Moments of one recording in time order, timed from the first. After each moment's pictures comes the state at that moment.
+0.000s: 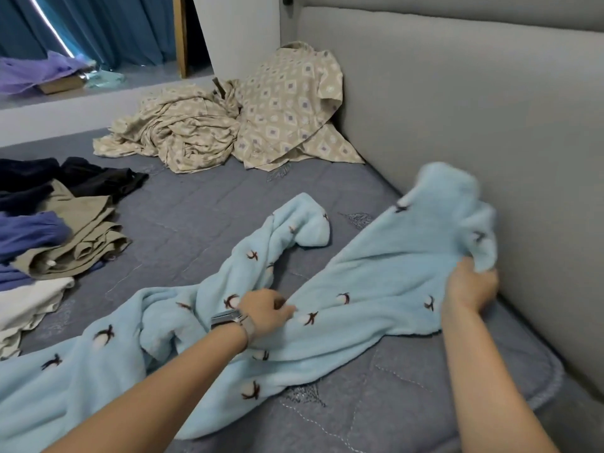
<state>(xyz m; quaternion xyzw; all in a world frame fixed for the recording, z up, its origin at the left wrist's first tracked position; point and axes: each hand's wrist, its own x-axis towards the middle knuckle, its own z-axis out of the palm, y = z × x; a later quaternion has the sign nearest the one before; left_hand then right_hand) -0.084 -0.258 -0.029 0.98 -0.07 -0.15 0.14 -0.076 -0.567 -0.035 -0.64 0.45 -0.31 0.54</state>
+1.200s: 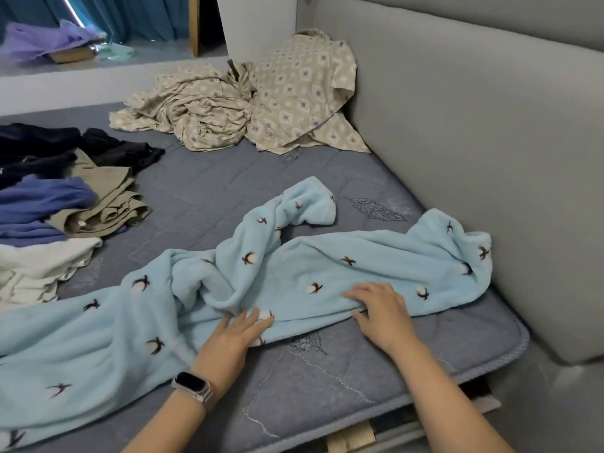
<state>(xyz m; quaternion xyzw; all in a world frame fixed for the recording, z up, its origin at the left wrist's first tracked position) -0.218 -0.184 -0.069 0.99 -0.16 -0.05 -0.01 -0.171 -0.484 -0.057 -0.98 -0.08 0.00 0.21</state>
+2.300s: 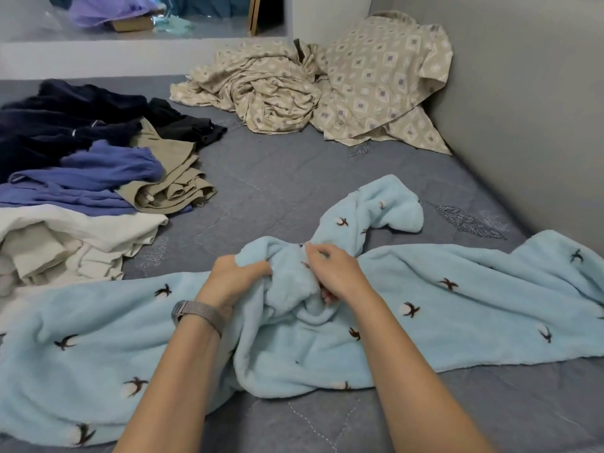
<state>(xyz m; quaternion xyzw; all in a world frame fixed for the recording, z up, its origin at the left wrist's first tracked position) -0.140 -0.083 0.006 0.75 0.26 -0.05 0.61 -0.094 -0.252 -0.007 -0.88 0.01 0.16 0.45</state>
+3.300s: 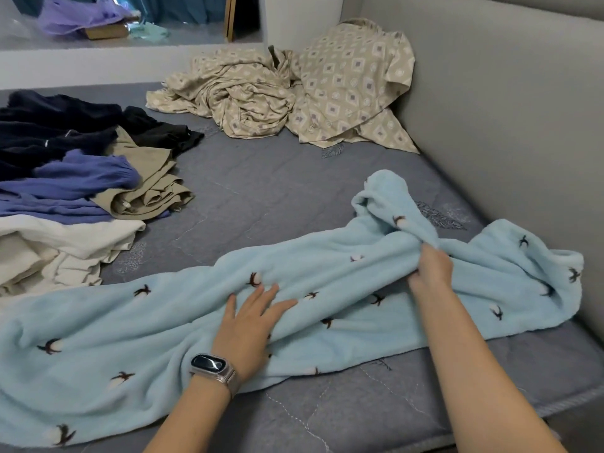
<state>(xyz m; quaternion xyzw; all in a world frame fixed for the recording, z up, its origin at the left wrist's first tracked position) -0.201 -0.129 -0.050 0.99 -0.11 -0.04 0.09 -0.074 -0.410 -0.025 -0.56 0.34 -0.12 0.75</state>
